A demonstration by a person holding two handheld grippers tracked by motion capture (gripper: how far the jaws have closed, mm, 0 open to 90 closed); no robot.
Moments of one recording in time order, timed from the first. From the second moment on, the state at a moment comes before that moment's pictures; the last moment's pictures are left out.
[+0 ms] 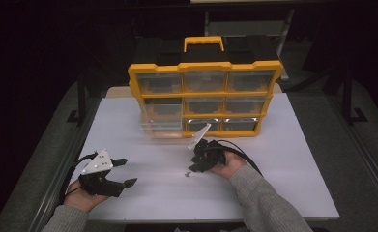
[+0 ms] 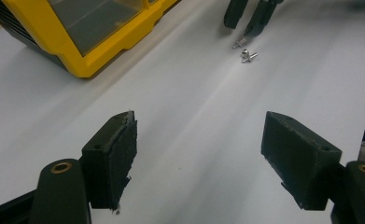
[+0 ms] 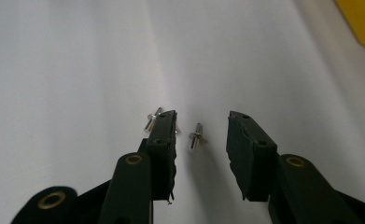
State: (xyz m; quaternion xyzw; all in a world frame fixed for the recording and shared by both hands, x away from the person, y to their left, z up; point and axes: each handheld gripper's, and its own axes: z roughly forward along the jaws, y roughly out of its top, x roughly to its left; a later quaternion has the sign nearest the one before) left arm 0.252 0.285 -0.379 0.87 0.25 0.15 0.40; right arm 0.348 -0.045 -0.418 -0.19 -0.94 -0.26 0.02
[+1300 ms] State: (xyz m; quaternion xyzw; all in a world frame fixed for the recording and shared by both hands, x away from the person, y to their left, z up) left arm 0.250 0.282 -0.380 0.87 0.24 0.15 0.40; right arm 0.351 -0.048 -0.414 -0.18 -0.95 -0.25 0.03
